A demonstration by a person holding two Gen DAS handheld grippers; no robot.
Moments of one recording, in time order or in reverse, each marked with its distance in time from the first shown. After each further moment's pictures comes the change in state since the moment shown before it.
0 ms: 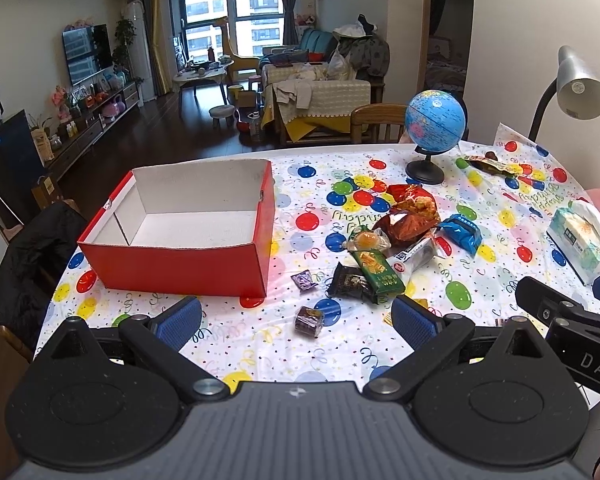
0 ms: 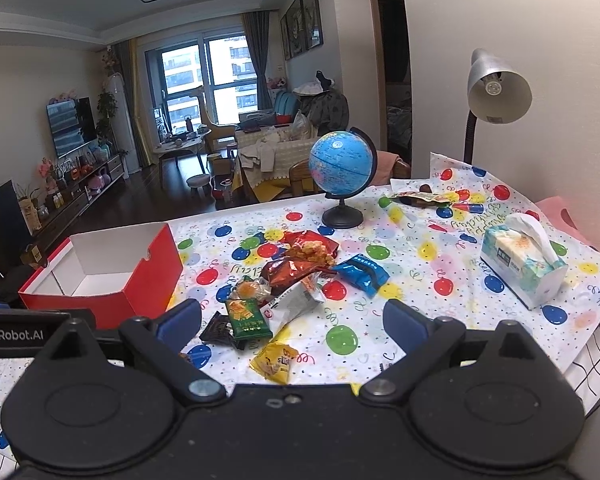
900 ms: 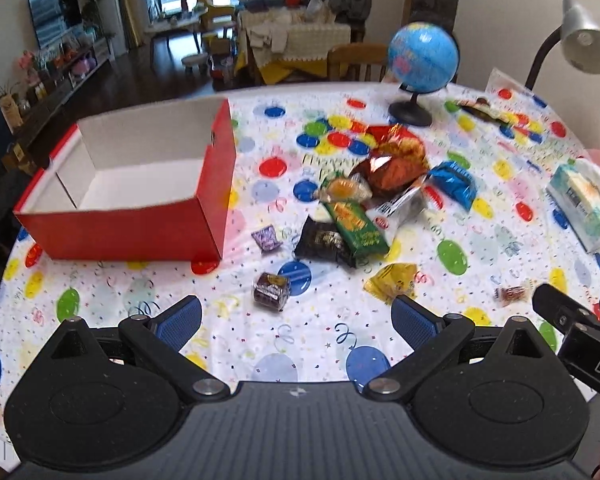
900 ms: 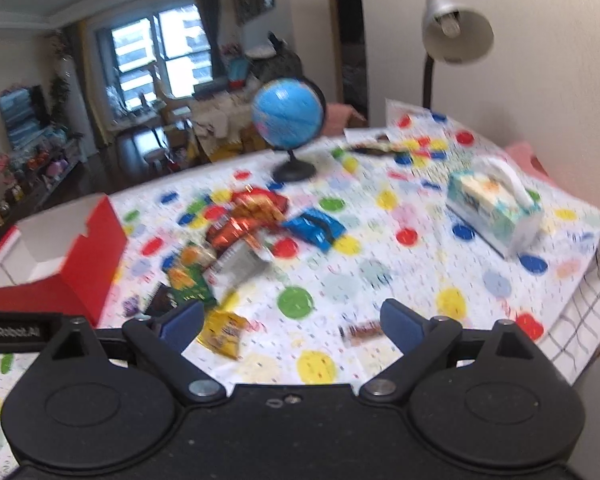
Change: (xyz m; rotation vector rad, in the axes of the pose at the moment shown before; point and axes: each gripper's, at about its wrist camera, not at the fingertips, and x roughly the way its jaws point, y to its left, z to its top) left arm 0.086 -0.025 -0.002 0.017 0.189 -0.059; right arm 0.042 -0.028 -0.027 0.082 0.126 -0.132
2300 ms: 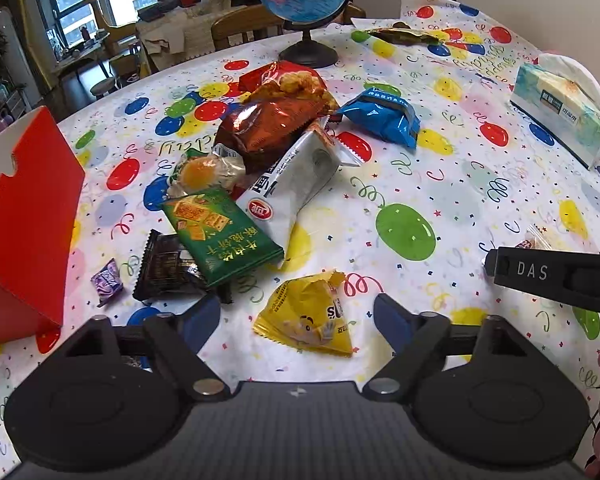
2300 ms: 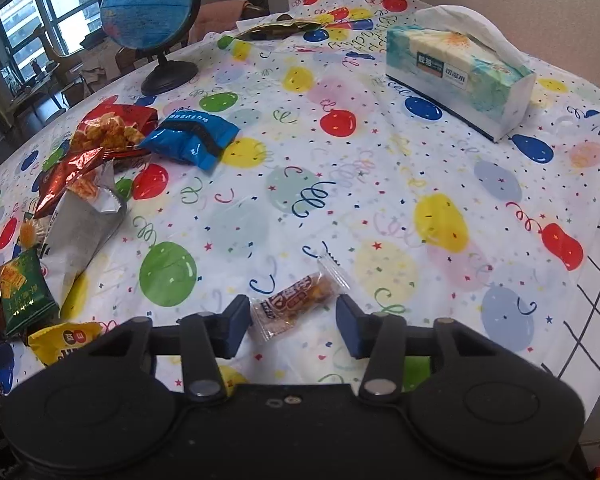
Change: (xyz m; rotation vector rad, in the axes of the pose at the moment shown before) left arm 0.134 -0.098 -0.003 0.280 0.014 -0.128; right arm 0.155 -0.053 -0.018 0.214 0.249 -0.183
